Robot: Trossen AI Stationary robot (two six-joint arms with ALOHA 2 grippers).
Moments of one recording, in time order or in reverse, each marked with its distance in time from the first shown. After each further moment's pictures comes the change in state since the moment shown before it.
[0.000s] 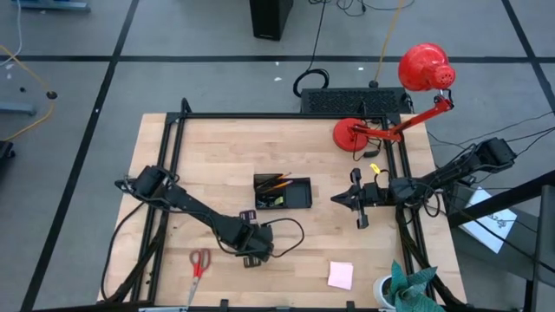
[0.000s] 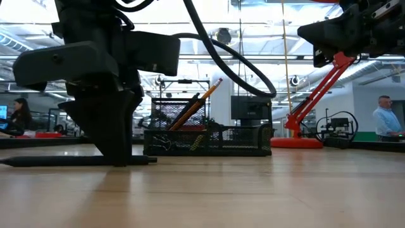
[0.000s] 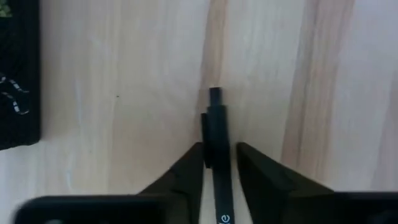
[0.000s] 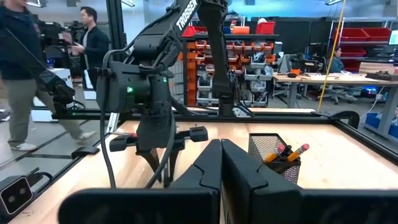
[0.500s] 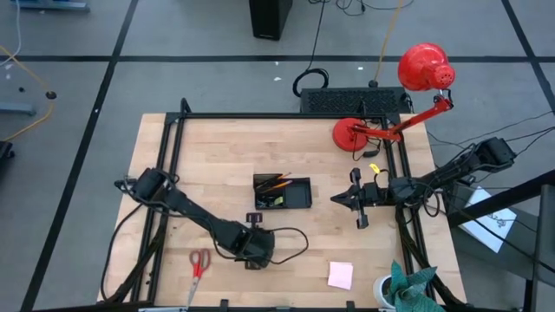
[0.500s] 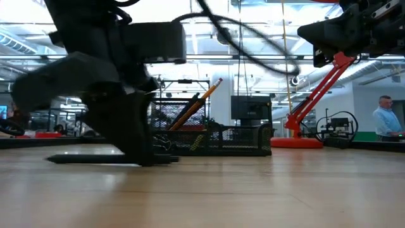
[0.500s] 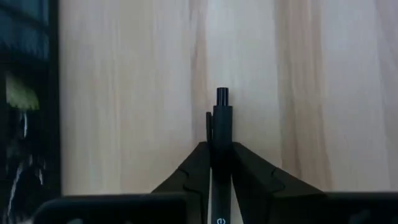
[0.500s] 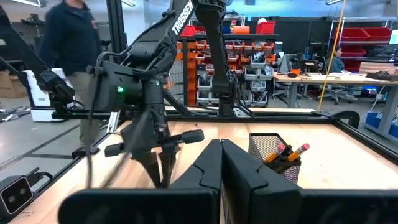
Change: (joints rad) left arm -0.039 -0.040 -0.015 0.156 -0.151 0.175; right arm 0.000 0.000 0.000 0.000 0.000 0.000
